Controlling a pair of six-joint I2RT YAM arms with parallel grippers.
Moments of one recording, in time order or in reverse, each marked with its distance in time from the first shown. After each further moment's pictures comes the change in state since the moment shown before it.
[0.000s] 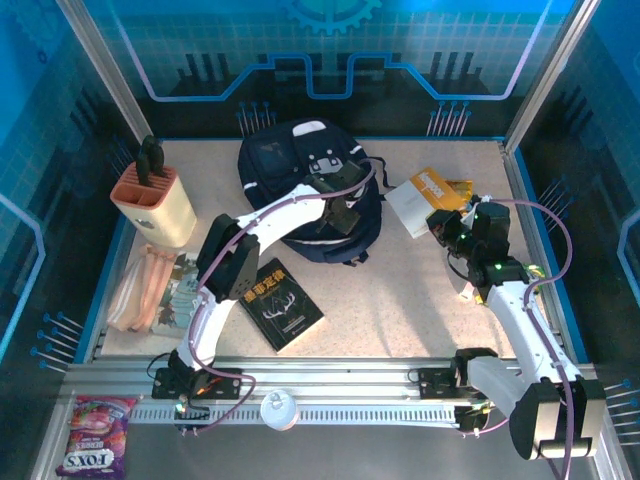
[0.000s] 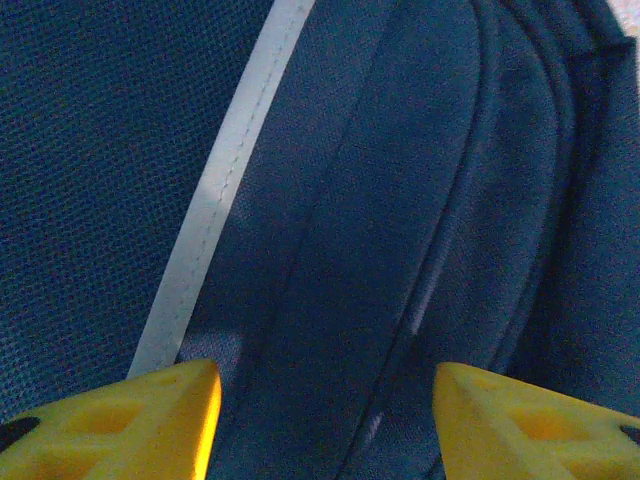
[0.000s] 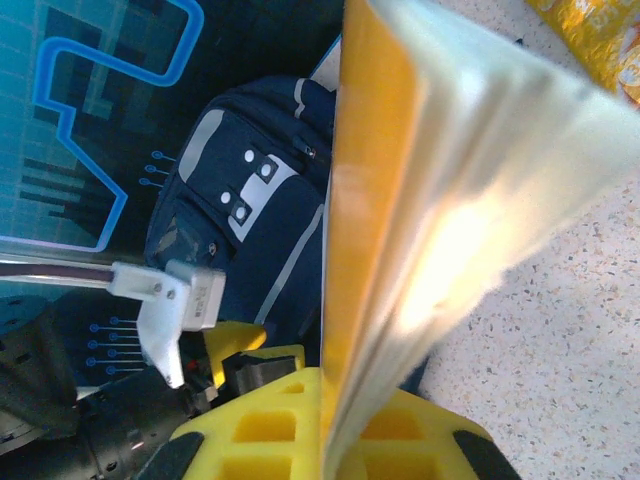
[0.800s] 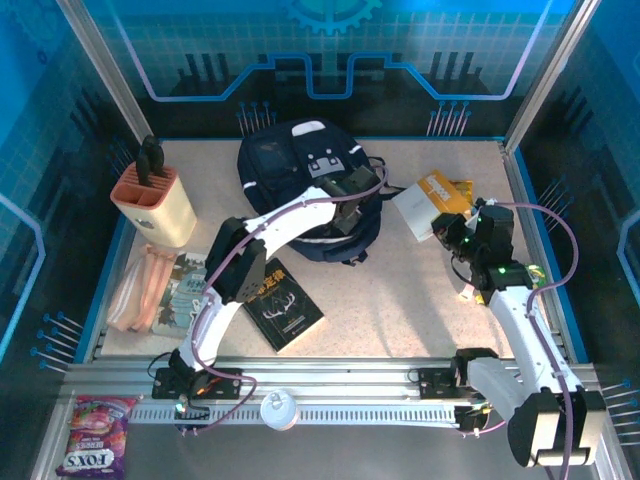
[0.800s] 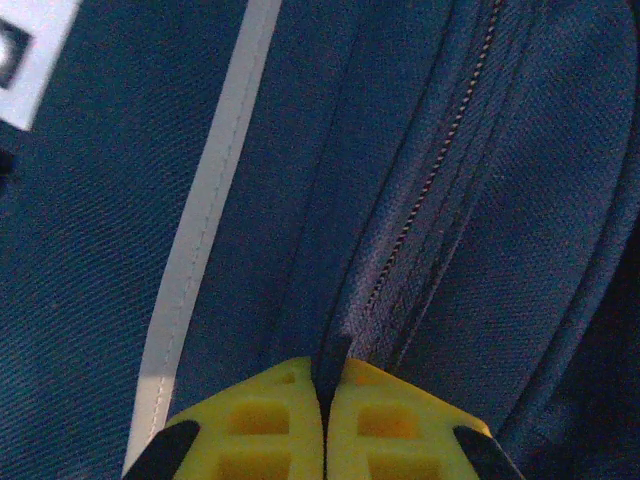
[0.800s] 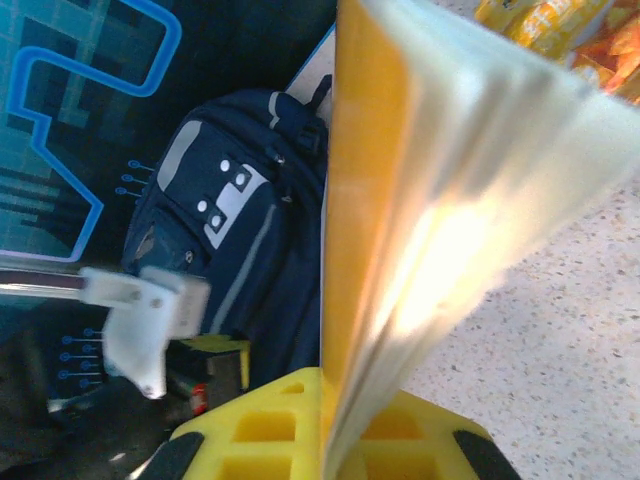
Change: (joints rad) left arm -0.056 -0.002 0.059 -0.071 -0.206 0.034; right arm -0.023 -0.053 0.000 -0.082 0.042 -0.039
